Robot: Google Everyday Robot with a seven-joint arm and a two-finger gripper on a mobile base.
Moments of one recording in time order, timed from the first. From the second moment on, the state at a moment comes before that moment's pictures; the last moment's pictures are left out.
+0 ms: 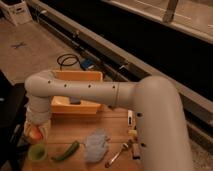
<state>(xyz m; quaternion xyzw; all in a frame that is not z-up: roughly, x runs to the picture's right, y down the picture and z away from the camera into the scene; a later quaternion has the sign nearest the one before) -0.305 0.194 0.635 -0.28 -0.46 -0.51 0.66</state>
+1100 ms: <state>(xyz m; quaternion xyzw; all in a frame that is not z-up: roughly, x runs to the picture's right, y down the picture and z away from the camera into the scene) -0.332 0.270 0.657 -0.32 -0.50 -0.51 0.62</state>
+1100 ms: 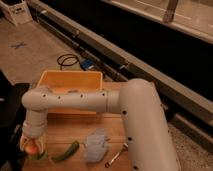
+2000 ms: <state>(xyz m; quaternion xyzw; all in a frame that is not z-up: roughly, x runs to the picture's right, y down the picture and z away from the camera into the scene) -0.330 0.278 0.645 -0.32 -0.51 -0.50 0.62</state>
